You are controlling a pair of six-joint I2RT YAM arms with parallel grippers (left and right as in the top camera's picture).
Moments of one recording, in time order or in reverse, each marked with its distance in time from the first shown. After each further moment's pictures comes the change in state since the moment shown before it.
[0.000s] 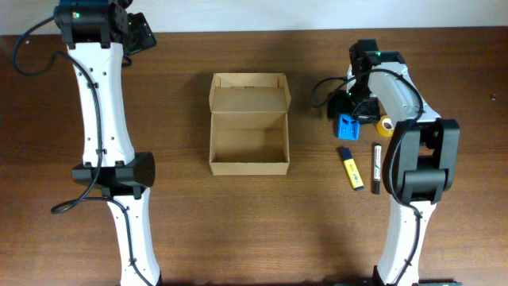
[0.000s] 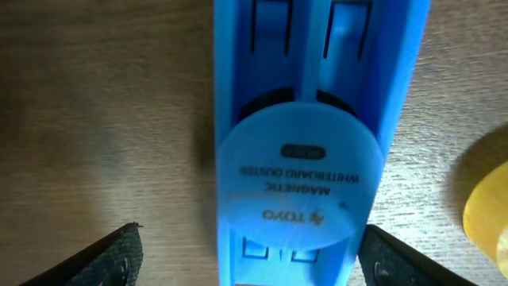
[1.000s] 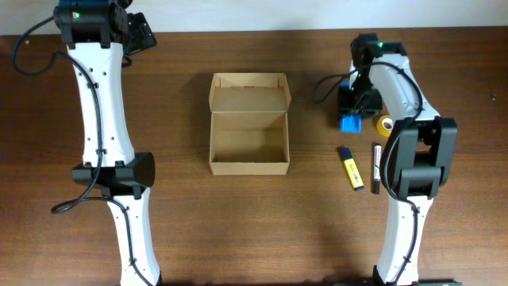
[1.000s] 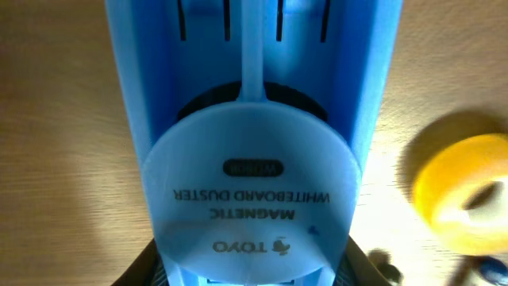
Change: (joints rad) left arm 0.000 0.000 0.000 0.000 0.000 0.000; right arm -0.001 0.053 0.191 -0.173 0.042 -0.026
